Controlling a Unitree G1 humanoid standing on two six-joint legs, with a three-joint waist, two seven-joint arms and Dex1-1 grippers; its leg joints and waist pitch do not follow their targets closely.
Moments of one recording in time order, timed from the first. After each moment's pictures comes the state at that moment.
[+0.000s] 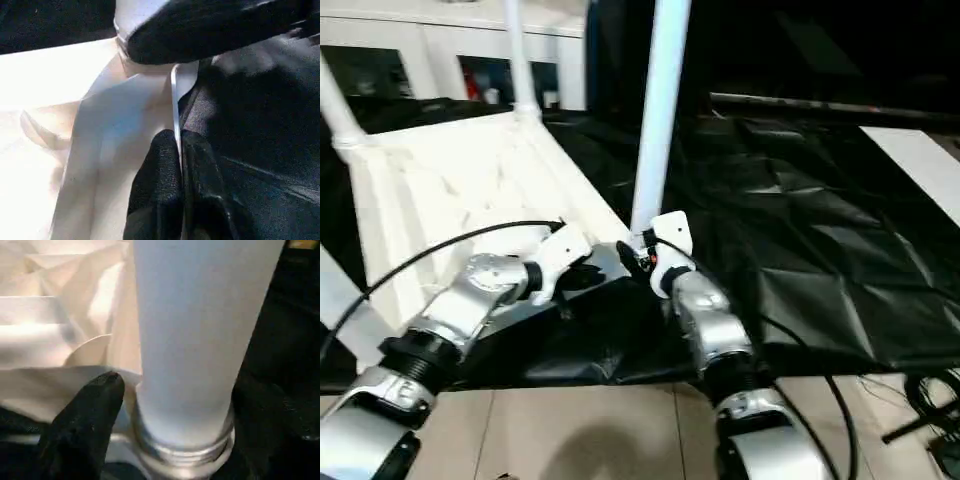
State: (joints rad) left arm -0.64 0.26 -0.29 0.63 0.11 0.17 -0.81; right arm -0.59 -0.06 0.05 0.76 0.08 0.02 0.47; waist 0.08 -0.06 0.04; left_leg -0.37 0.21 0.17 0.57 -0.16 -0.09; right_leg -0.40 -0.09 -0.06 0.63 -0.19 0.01
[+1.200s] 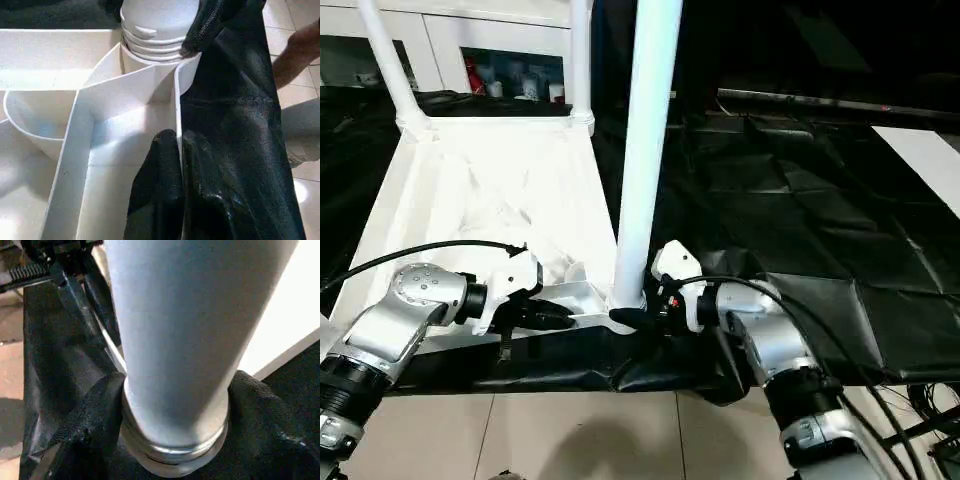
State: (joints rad) left arm -0.48 0.47 -0.29 0.38 -0.03 0.18 -1.23; right arm -0.46 -0.30 0.21 0.51 0.14 0.08 1.05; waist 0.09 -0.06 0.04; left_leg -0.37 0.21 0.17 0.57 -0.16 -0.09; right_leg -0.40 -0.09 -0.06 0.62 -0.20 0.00
